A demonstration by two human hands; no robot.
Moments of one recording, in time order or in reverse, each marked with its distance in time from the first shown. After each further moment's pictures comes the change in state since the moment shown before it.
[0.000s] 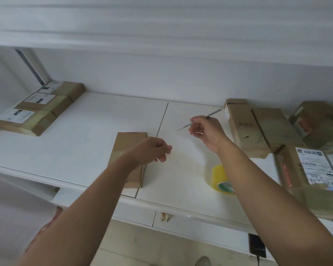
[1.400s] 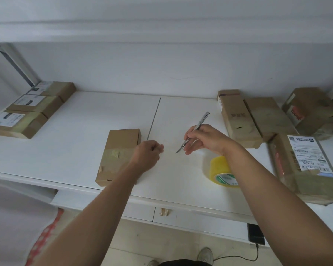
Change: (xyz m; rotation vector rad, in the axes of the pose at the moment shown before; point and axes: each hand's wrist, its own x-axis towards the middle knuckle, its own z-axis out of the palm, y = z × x) left_hand 0.018 -0.027 0.042 0.140 0.293 -0.062; right_hand -0.035 0.012 -0.033 -0.403 -0.333 0.063
